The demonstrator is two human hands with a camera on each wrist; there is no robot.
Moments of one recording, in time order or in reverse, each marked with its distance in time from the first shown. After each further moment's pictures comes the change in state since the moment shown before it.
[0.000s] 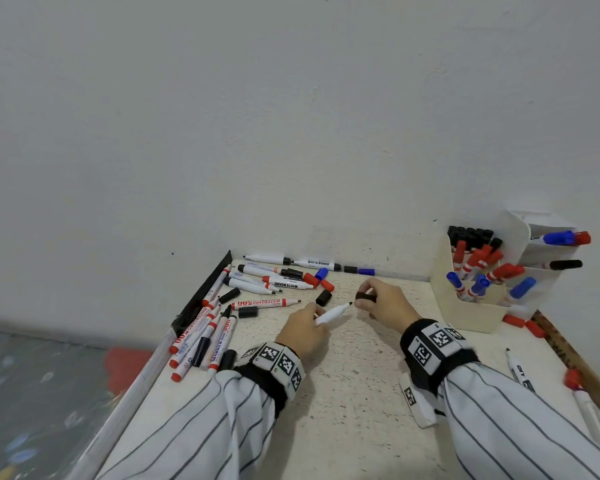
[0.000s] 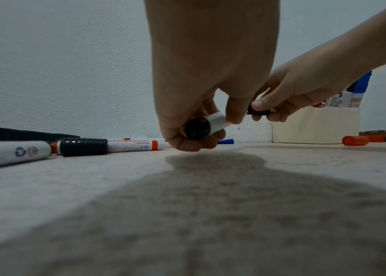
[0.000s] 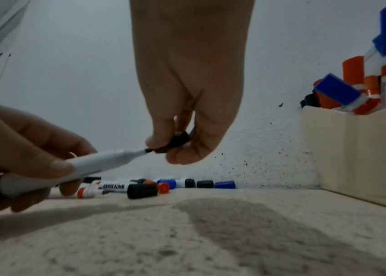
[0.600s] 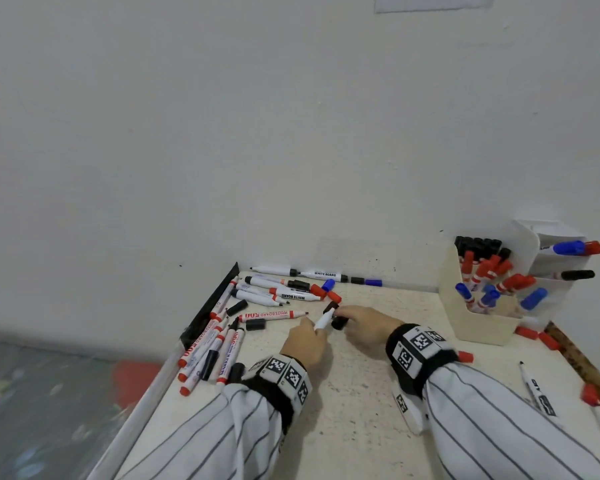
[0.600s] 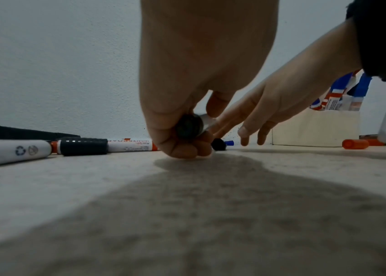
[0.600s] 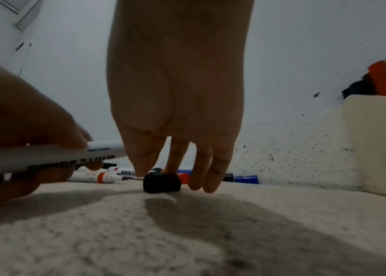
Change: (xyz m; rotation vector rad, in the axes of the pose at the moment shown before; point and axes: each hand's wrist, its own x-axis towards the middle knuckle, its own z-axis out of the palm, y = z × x) left_hand 0.001 -0.003 -0.003 0.048 0.063 -0.118; right_hand 0.007 -0.017 0.025 -0.275 -0.368 -0.086
